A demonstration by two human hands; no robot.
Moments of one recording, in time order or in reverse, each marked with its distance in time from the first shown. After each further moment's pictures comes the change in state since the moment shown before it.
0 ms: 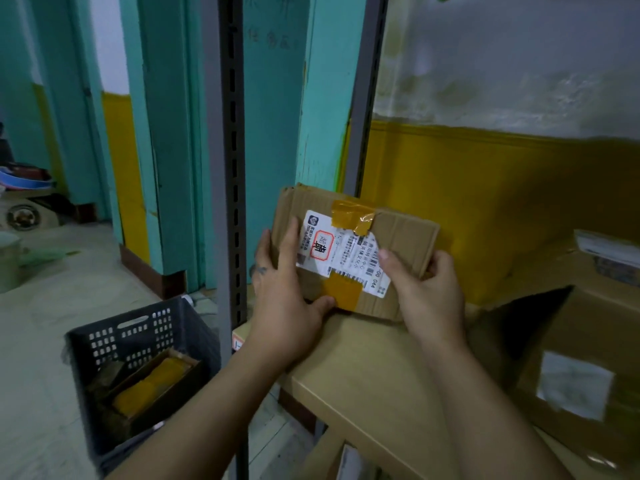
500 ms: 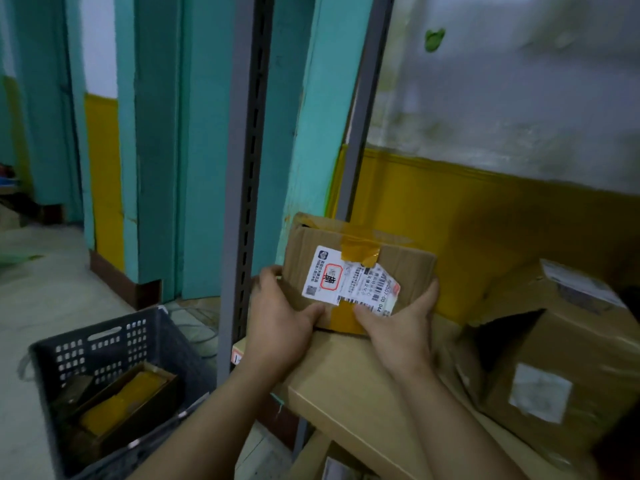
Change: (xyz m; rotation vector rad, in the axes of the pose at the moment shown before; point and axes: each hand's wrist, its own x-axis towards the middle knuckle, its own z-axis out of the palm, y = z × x) left_hand 0.002 -0.005 -0.005 -0.124 0.040 -0.189; right_hand -0.016 0.011 0.011 -0.179 0.015 0.055
